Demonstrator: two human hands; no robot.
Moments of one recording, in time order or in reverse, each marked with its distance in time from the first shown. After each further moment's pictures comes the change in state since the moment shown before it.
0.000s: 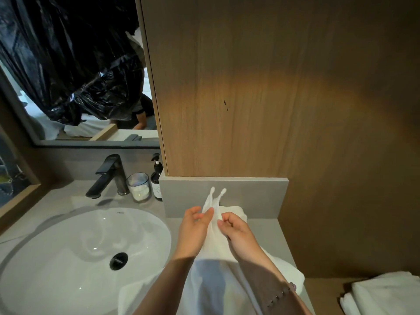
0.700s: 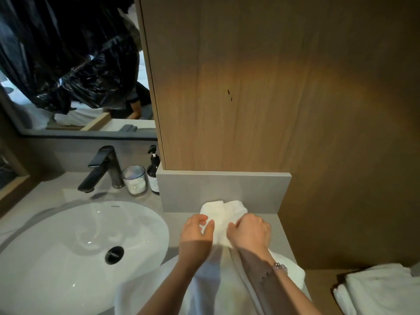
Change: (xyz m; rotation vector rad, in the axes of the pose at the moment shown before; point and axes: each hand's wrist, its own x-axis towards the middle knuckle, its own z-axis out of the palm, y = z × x) left_hand 0.017 -0.051 0.007 0.386 0.053 0.193; right_hand 0.025 0.017 -0.019 -1.363 0.383 0.153
